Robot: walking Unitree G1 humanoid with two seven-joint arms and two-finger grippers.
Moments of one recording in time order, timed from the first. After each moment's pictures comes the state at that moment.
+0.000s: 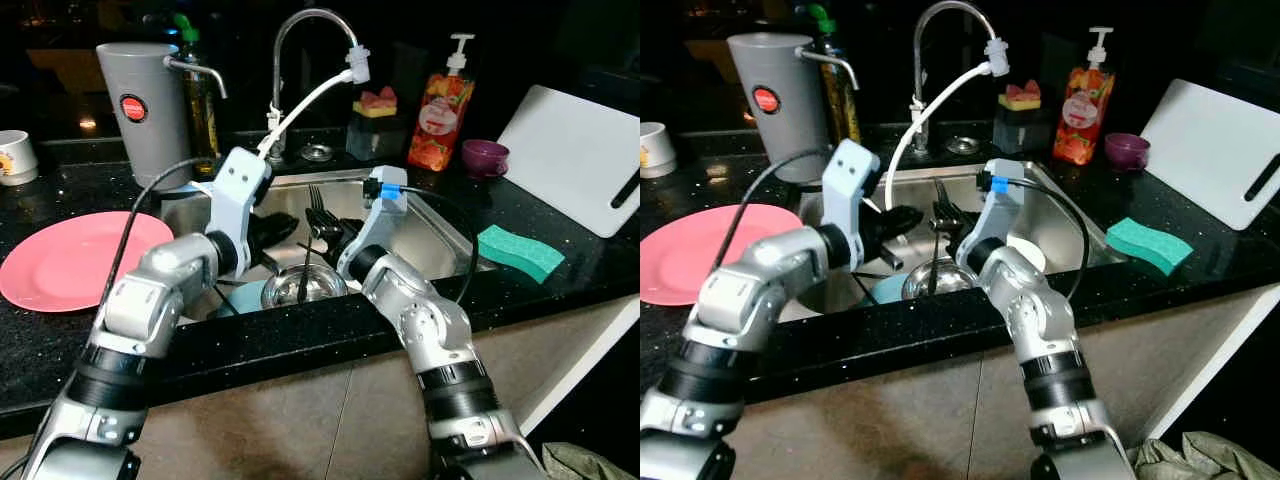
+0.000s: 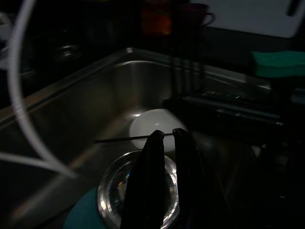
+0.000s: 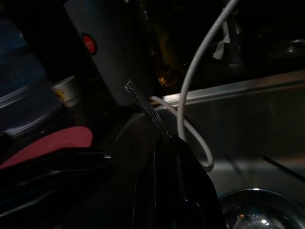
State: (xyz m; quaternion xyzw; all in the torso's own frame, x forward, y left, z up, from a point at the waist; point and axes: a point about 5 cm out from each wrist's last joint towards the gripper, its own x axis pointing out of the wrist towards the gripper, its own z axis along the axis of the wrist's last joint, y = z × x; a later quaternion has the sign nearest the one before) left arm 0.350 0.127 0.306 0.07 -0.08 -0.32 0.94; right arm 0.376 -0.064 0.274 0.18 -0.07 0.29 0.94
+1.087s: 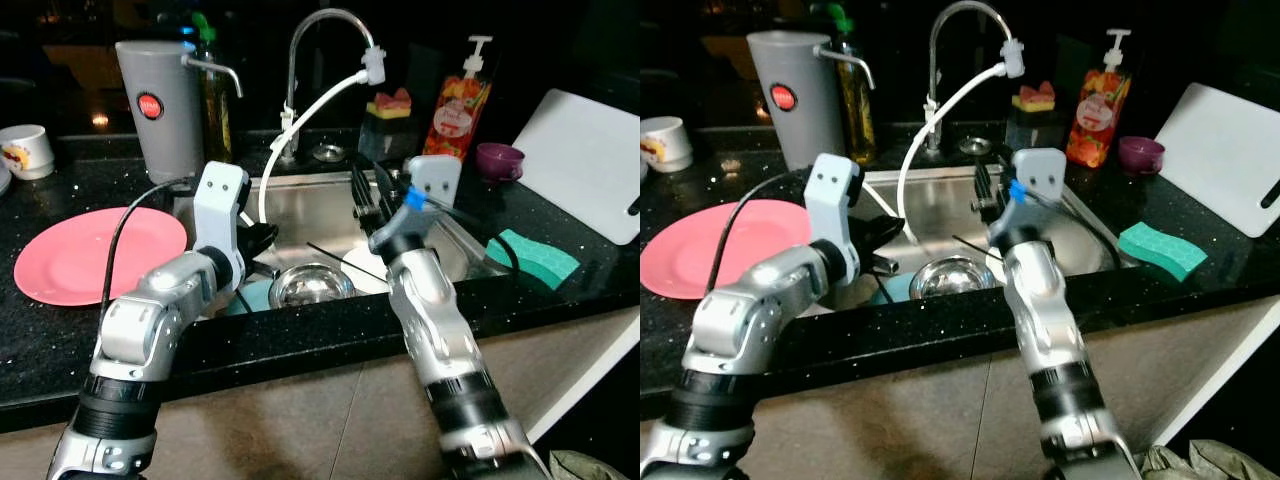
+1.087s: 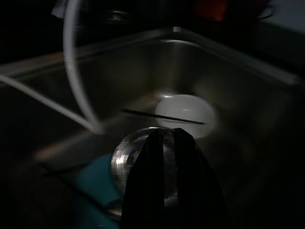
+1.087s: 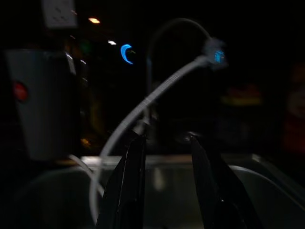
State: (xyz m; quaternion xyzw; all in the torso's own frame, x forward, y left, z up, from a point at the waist) left arm 0.341 0.130 0.279 0.02 -0.05 -0.21 0.98; right arm 0.356 -0.107 0.279 0.04 -0.26 0.11 0.96
